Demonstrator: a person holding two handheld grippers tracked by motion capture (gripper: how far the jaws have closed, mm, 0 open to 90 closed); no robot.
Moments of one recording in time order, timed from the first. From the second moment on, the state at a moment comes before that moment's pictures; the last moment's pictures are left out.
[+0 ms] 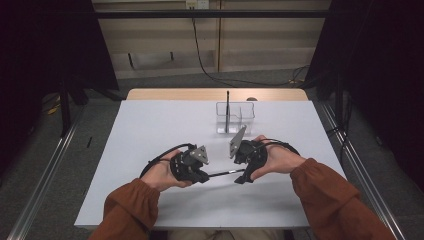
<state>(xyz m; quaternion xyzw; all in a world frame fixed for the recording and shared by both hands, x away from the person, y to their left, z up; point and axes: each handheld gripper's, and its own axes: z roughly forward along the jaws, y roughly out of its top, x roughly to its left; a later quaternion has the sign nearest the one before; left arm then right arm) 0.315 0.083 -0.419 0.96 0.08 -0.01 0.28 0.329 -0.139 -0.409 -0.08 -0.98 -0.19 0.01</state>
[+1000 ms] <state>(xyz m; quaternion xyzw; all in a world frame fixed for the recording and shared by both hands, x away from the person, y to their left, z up) 0.311 0.135 -0.426 0.93 0.15 0.00 0.34 0.322 -0.186 -0.412 -0.16 -0.95 -0.26 -0.03</state>
